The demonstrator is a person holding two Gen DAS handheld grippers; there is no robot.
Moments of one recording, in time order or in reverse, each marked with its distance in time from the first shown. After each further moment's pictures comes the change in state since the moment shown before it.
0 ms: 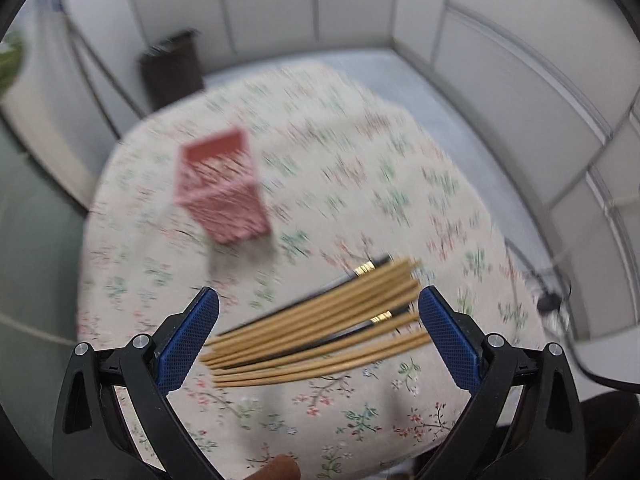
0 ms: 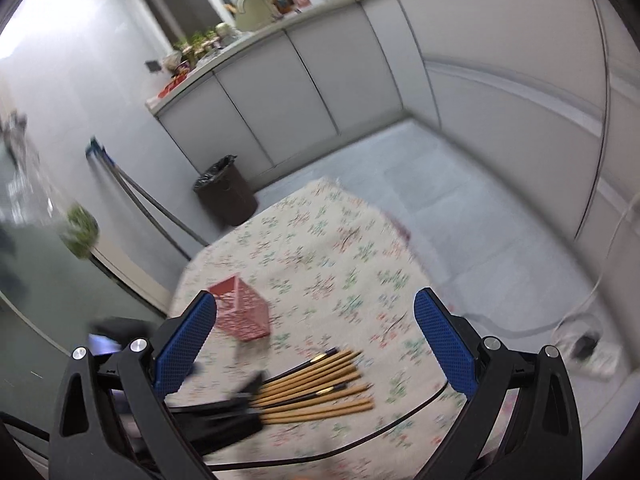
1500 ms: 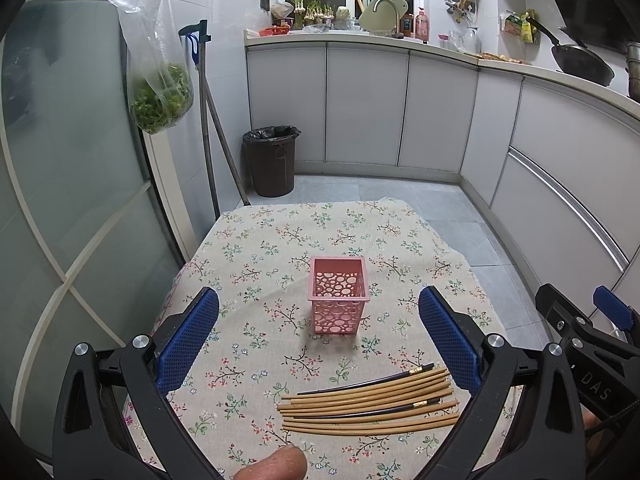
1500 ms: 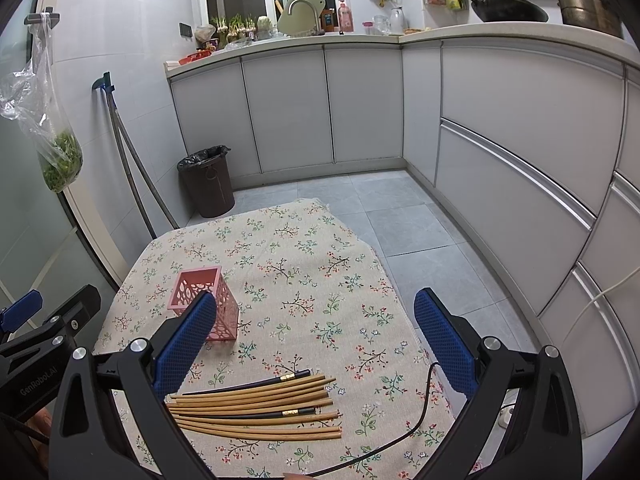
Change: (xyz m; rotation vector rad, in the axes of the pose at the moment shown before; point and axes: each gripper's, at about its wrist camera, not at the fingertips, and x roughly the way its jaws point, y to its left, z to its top) left arm -0.132 0.062 -0.024 -0.276 -0.464 0.202; right arm 0.021 0.076 -0.024 -0.356 -0.126 -0.202
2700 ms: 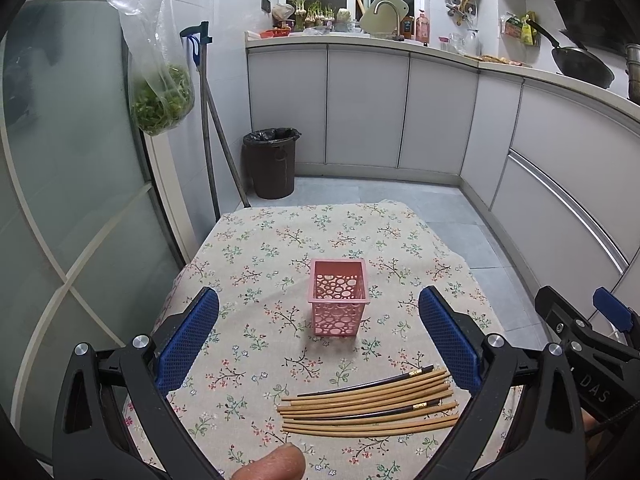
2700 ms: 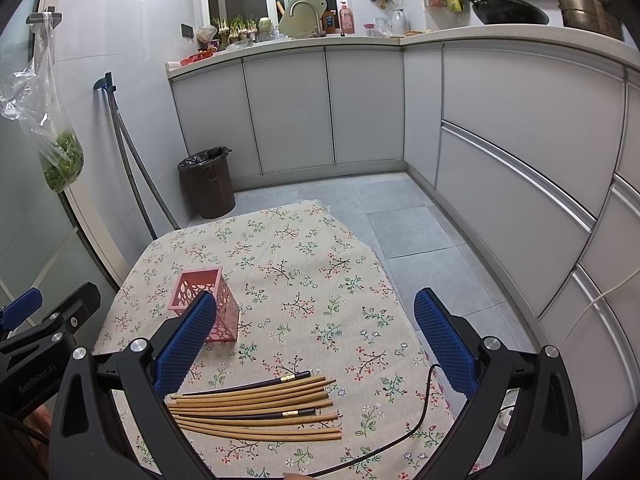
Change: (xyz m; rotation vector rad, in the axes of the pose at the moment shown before) left arm 0.000 0.000 0.001 -0.005 -0.009 0.001; right arm -0.001 0.001 0.000 -0.001 -0.006 -0.004
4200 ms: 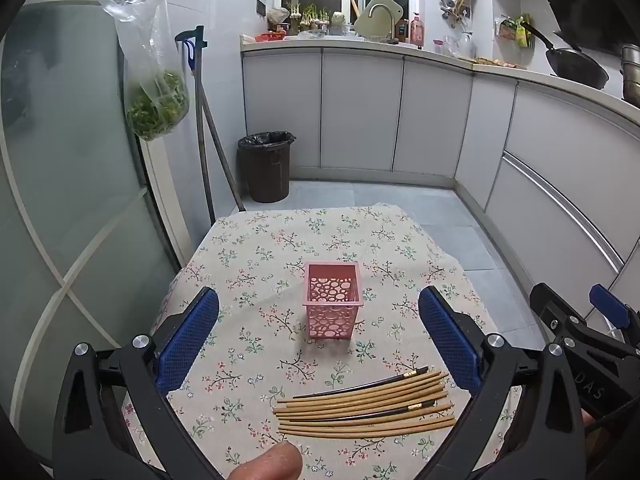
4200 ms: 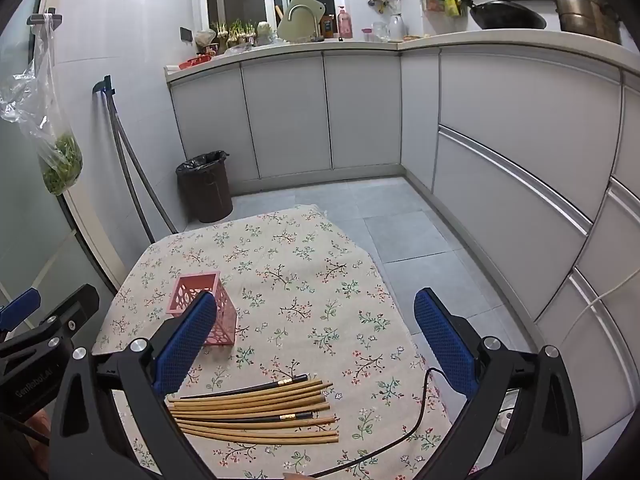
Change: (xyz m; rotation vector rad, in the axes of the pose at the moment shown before) left arm -0.008 -0.005 0.001 0.005 -0.014 -0.020; right arm -0.002 0.000 0.002 0.003 -0.008 -0.001
